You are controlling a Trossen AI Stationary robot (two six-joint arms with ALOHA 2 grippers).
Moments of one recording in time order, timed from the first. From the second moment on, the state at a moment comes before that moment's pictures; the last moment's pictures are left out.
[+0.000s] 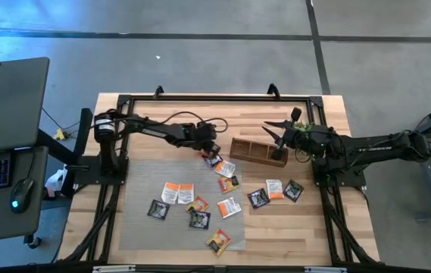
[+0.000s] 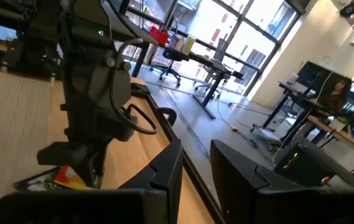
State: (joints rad) left arm 0.23 1.89 1.07 -0.22 -0.21 -0.69; right arm -0.05 0.78 0.45 0.27 0.46 -0.38
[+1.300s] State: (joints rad) left arm 0.23 1.95 1.23 -0.37 -0.11 -0.53; right arm -0.05 0.78 0.45 0.21 0.38 -0.26
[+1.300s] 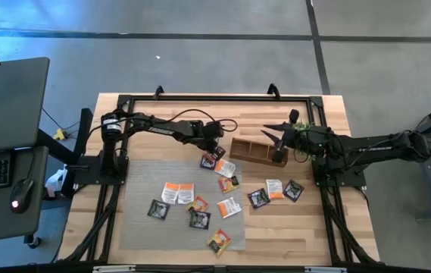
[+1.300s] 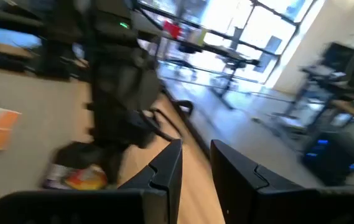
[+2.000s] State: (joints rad) left arm 0.22 1.94 1.51 -0.76 -0.09 -0.56; right arm -0.05 0.78 0.45 0.21 0.29 -0.23
